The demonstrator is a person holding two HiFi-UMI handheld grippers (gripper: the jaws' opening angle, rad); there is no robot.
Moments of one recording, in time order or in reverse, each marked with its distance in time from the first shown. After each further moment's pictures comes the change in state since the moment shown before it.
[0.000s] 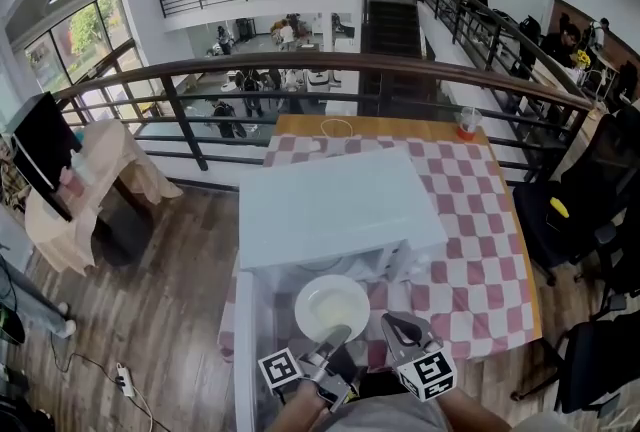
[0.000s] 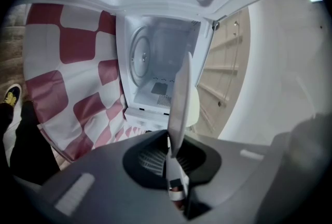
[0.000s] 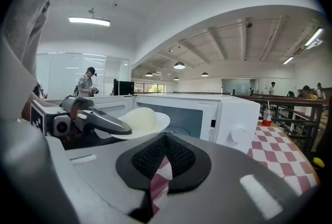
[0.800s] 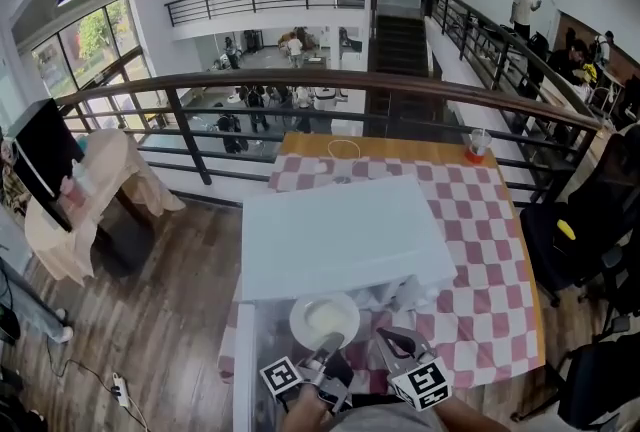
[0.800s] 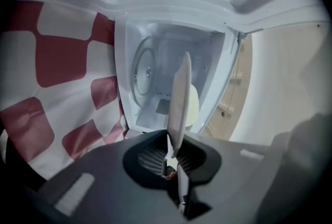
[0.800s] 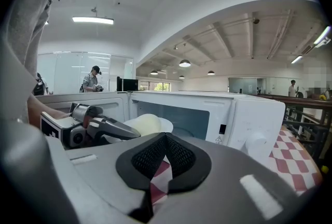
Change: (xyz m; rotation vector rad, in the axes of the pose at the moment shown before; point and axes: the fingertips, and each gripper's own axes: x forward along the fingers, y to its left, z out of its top) left arm 0.033 0.027 0.066 -0.010 -0.129 0.022; right arm 0.053 -0.014 0.004 -0.027 0.020 0.067
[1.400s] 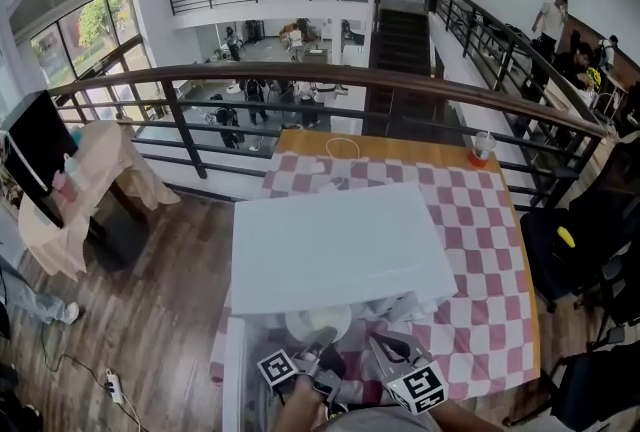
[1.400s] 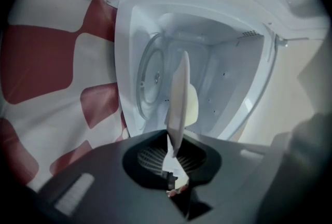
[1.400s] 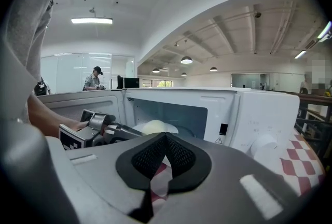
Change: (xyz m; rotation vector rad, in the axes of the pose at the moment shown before) left arm 0.044 0.025 0.038 -0.043 -0.036 0.033; right arm 0.027 -0.019 -0.001 0.013 0.029 0.038
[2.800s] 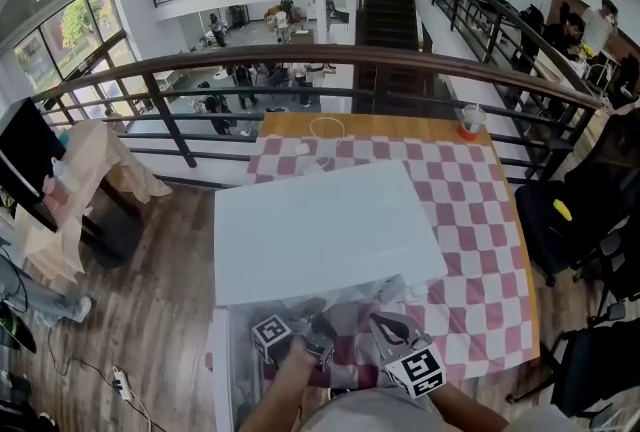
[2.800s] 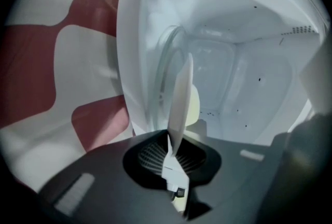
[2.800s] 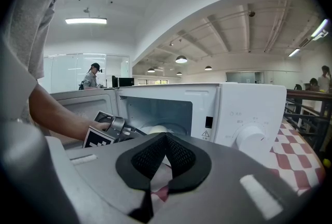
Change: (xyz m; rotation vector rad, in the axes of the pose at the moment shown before) left arm 0.042 0.044 0.036 -0.029 -0.030 0.182; right arm -0.006 -0.026 -0.012 0.033 0.001 -0.047
